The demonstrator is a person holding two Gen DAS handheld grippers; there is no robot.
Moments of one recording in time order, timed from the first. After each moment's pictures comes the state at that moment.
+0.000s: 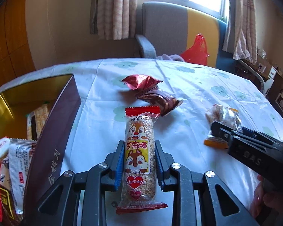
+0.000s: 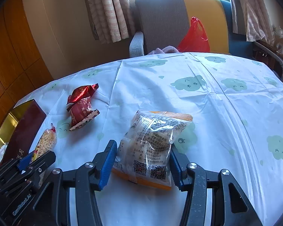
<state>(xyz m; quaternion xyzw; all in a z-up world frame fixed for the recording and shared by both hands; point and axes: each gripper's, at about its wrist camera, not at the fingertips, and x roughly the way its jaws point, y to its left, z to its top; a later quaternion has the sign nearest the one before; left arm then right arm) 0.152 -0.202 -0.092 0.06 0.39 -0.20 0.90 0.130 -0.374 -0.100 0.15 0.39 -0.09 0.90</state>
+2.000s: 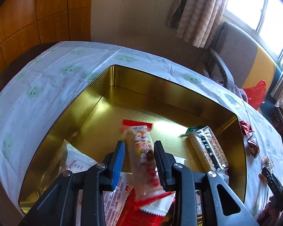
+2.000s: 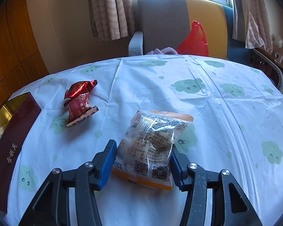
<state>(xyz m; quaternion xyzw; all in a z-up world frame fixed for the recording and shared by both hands) 0.239 0.052 -0.061 -0.07 0.46 -0.04 0.89 0.133 -0.368 -0.100 0.12 0.40 -0.11 0.90</state>
